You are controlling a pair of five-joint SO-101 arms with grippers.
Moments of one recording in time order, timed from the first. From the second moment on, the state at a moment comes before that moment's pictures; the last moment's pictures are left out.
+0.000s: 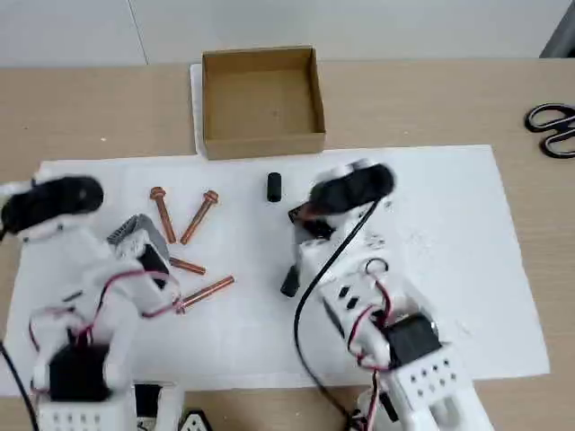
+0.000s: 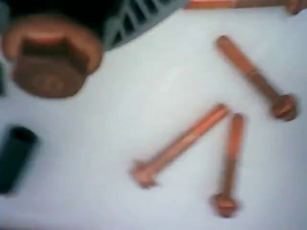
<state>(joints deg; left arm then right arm) -5.0 -71.0 48.0 69.1 28.4 -25.8 -62.7 59.1 45.8 -17.3</state>
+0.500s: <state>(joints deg) -7.6 -69.8 45.6 72.7 28.4 -18.4 -17.8 15.6 45.8 -22.1</state>
